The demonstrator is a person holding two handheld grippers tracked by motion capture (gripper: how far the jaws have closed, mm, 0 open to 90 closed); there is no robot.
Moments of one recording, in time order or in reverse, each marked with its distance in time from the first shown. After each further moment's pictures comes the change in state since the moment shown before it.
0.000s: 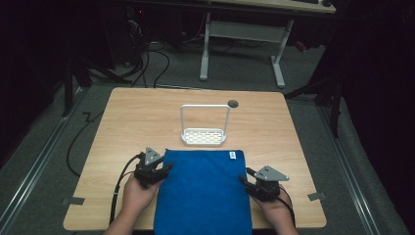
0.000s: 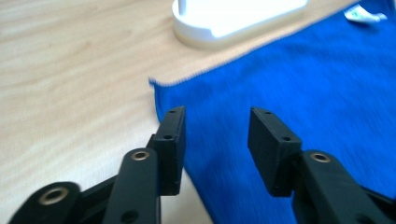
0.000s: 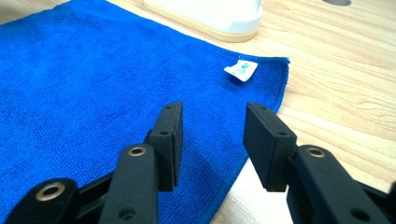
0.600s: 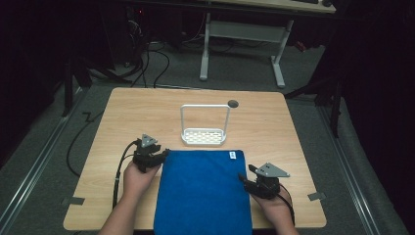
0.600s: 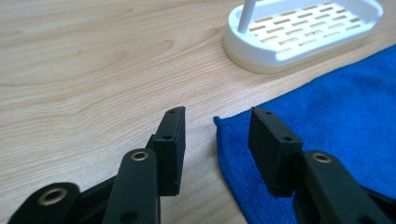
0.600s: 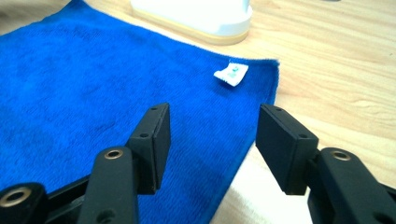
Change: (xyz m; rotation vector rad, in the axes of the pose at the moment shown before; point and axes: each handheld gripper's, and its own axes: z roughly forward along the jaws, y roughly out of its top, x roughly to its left) left arm 0.044 0.006 0.030 0.018 0.011 -0.078; right arm -0.005 0.005 0.004 -0.009 -0.017 0.051
